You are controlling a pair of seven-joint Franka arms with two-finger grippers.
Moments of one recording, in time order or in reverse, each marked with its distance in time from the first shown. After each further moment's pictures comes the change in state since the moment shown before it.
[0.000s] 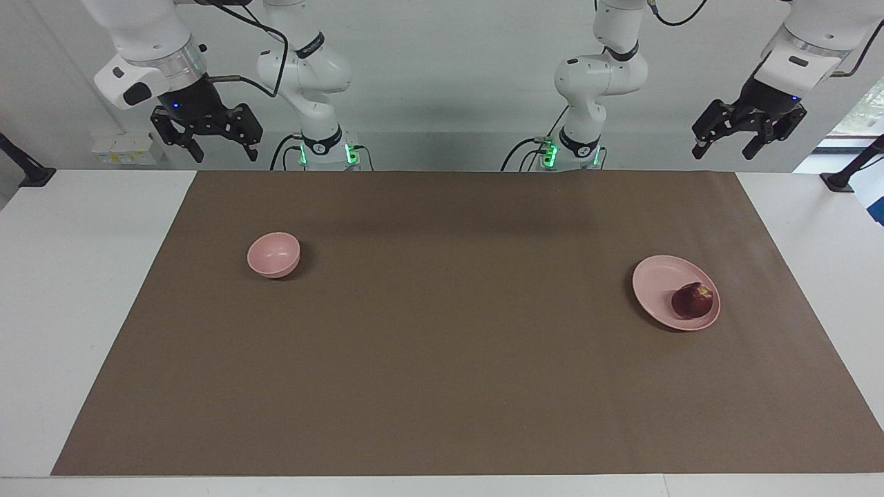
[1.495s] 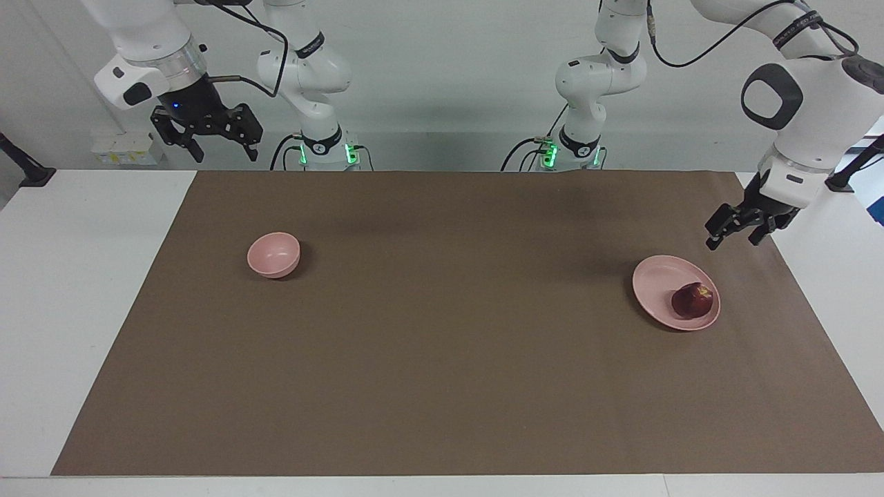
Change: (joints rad) left arm 0.118 0.235 0.009 -0.466 0.000 0.812 0.041; right arm 0.000 -0.001 0.001 -0.005 0.000 -0.001 0.000
